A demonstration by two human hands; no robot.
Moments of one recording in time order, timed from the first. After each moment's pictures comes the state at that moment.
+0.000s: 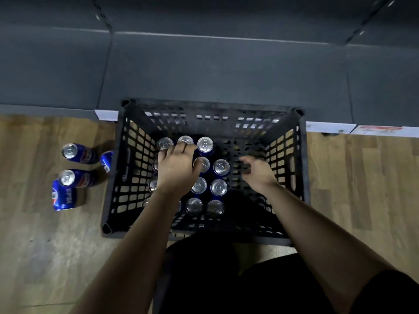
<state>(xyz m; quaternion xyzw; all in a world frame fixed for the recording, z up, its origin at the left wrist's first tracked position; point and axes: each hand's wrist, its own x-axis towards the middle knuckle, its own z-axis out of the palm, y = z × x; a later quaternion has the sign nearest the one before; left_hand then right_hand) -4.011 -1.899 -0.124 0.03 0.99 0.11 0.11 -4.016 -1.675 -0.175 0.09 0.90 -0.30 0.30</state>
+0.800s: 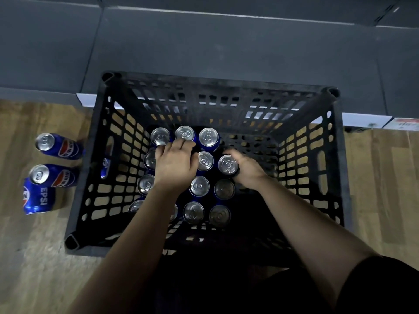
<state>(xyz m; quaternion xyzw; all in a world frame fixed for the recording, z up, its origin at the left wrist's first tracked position) -4.016 -1.908 -0.218 0.00 0.98 0.15 0.09 -4.035 -1.698 -0.283 -0.03 0.89 -0.33 0.31</state>
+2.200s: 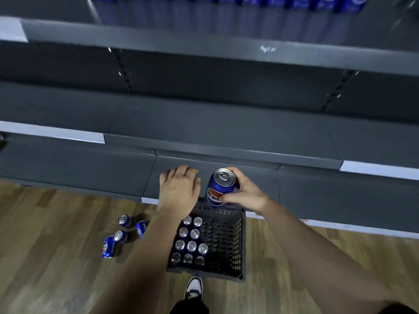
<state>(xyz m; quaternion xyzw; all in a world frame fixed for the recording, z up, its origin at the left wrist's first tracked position) -4.006 -1.861 0.405 0.01 0.99 0.14 -0.07 -4.042 -1.656 0.387 -0.07 0.78 -0.57 0.27</state>
